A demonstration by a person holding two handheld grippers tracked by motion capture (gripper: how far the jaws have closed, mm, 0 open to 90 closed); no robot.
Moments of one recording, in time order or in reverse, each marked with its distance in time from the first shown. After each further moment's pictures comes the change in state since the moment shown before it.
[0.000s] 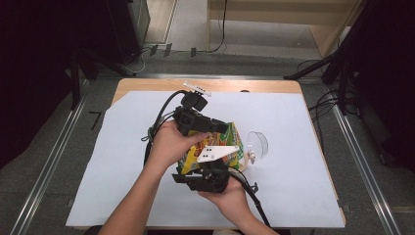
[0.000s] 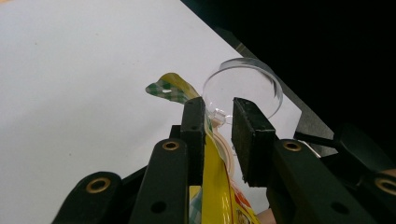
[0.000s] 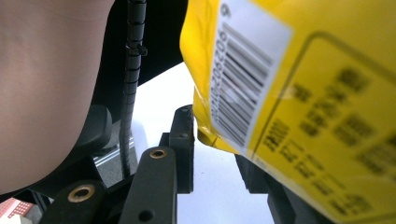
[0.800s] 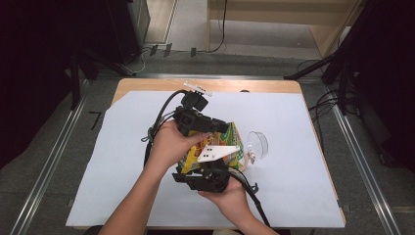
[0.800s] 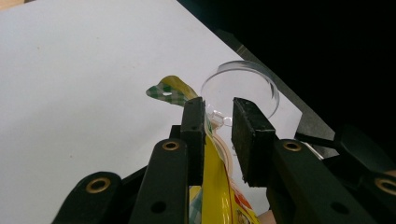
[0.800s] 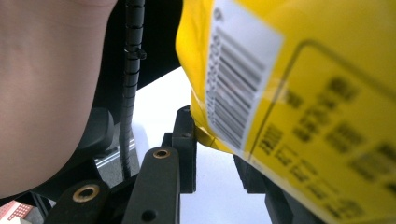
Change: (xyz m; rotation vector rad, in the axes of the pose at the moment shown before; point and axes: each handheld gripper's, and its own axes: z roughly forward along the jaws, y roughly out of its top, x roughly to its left) left arm -0.001 0.001 -0.002 -0.006 0.003 -0.004; right arm 0.002 0.002 -0.002 -0.005 0.005 -0.002
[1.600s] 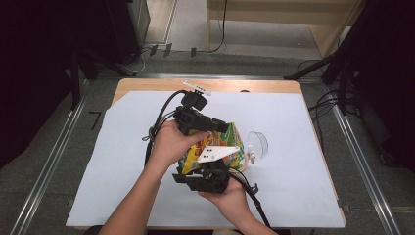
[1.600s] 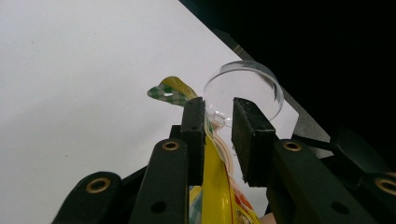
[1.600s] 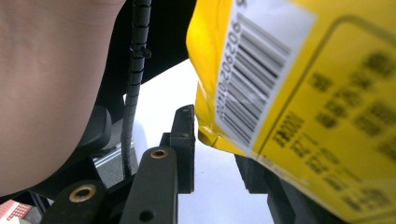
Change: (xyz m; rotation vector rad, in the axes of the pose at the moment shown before) left arm 0.005 0.000 0.004 0.000 -0.016 -0.015; right arm -0.001 -0.002 0.001 0.005 -0.010 0.002
